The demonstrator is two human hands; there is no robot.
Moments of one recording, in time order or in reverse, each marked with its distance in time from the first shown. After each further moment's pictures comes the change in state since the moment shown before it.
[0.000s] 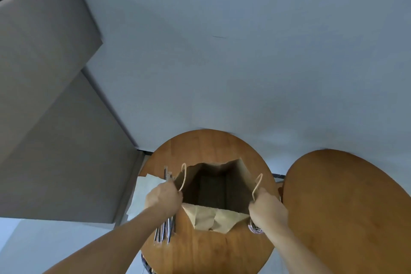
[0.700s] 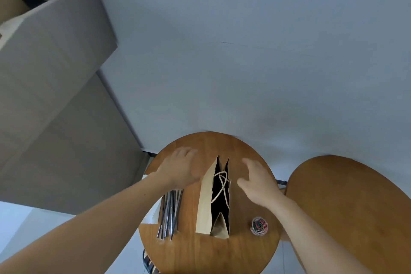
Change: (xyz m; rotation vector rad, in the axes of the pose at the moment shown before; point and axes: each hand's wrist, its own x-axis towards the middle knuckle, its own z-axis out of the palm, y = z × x) left_hand 0.013 0.027 -0.059 0.154 0.005 0.486; right_hand 0.003 -0.046 -0.064 0.255 -0.148 -0.341
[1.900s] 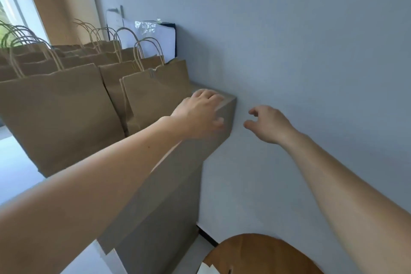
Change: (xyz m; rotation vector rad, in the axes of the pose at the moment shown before) left_hand -0.104 -0.124 -0.357 0.187 0.712 -0.180; right_hand 0.105 -0.417 -0.124 -0.322 0.279 -0.622
